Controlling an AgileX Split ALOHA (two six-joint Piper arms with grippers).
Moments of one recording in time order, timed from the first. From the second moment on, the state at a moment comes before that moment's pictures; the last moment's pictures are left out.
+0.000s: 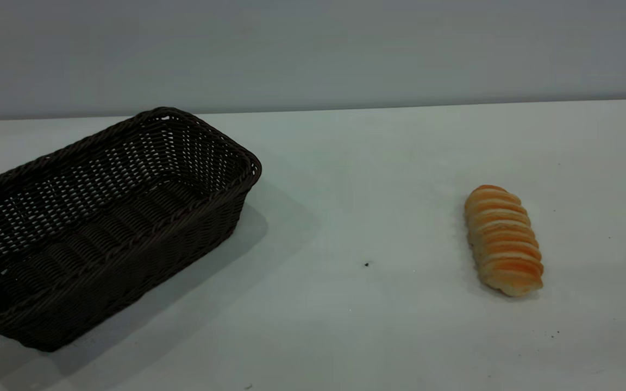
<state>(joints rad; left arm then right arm) -0.14 0.05 -0.50 0.02 1.09 -0.16 0.12 0.12 -0.48 0.08 1.10 0.01</state>
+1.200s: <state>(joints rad) -0.14 1.45 -0.60 0.39 0.52 -0.88 0.18 0.62 -0.50 0.12 0.72 -0.11</state>
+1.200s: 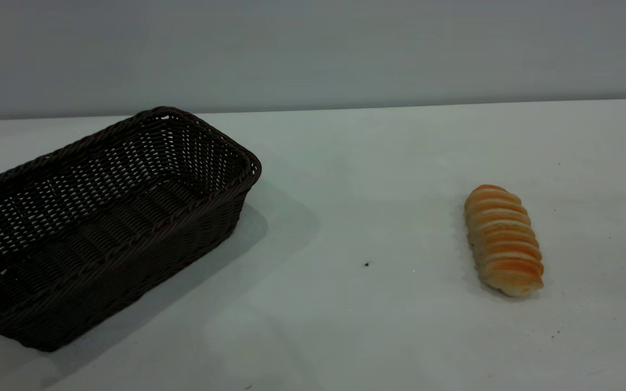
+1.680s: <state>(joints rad) -0.05 1.63 -0.75 0.30 0.52 -0.95 0.21 0.62 -0.50 0.13 0.71 -0.12</state>
